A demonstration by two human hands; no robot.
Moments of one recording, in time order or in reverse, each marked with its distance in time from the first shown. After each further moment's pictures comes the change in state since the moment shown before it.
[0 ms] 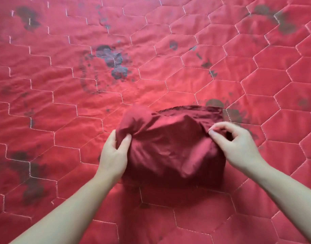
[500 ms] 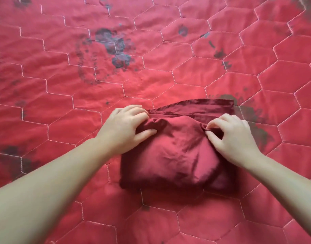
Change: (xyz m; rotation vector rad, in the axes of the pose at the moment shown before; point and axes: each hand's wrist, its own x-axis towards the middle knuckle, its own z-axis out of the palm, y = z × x) left_hand 0.067 0.026 -0.001 0.971 -0.416 0.642; right_hand 0.027 0.007 0.025 -0.646 -0.114 -0.181
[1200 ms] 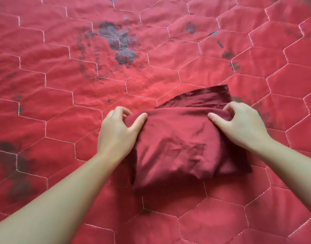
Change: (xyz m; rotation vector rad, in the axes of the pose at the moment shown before) left_hand -0.010 -0.003 0.030 -0.412 0.362 -0.647; right_hand 0.043 0.008 -0.006 0.043 -0.026 0.283
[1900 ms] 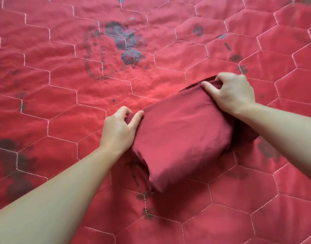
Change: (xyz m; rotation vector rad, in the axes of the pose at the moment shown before) left_hand 0.015 -0.014 0.005 -0.050 0.024 -0.043; right_hand 0.083 -0.039 0.009 -0.072 0.189 -0.201
